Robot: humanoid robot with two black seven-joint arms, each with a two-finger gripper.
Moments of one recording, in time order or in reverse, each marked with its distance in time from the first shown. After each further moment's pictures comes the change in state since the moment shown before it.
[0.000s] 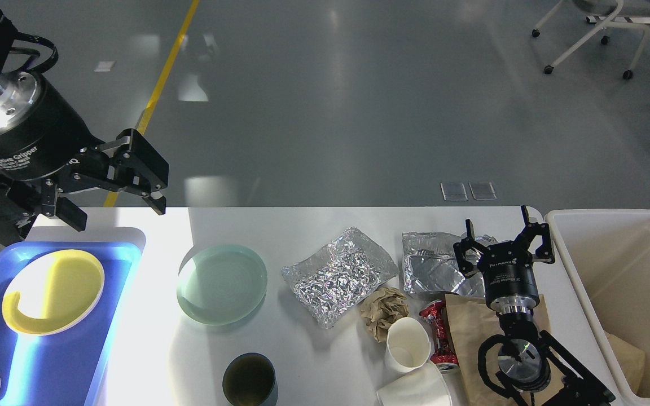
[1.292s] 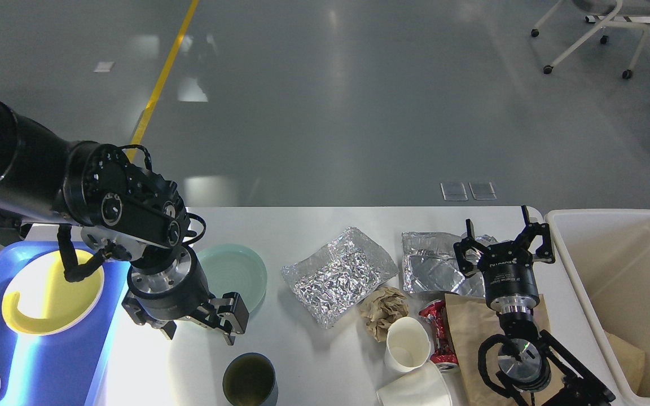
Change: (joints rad) left arm 0.636 -0.121 -0.335 -0.019 0.138 0.477 0.146; right arm 0.000 0.000 0.000 0.000 0.000 0.000 0.000
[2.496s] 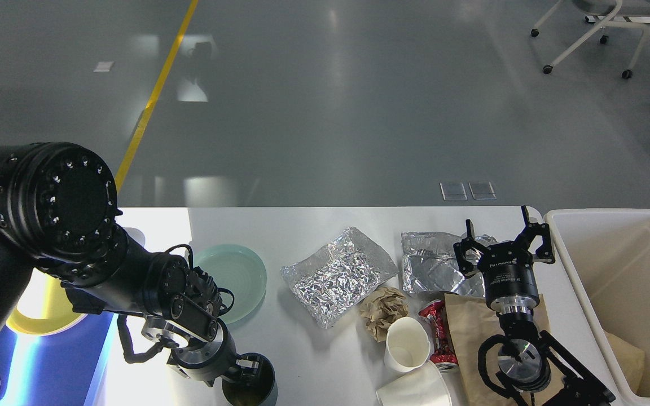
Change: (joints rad) left arm 0.443 -0.143 -0.025 0.214 0.044 0.275 0.011; right arm 0.000 0.000 0.000 0.000 0.000 0.000 0.000
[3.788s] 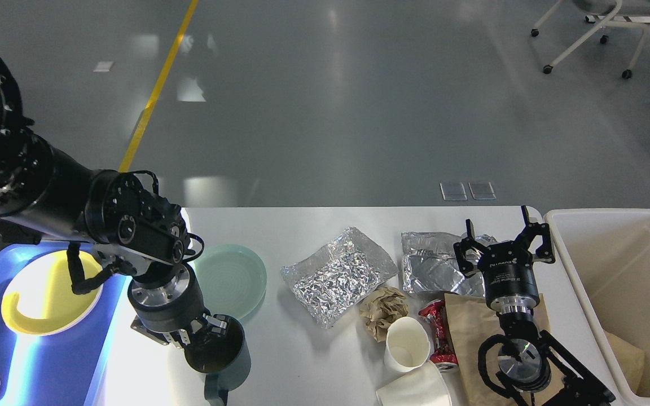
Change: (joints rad) left arm -0.434 0.128 0.073 -0.167 -0.034 -0.355 -0.005; right arm 0.000 0.000 0.000 0.000 -0.001 0.001 0.000
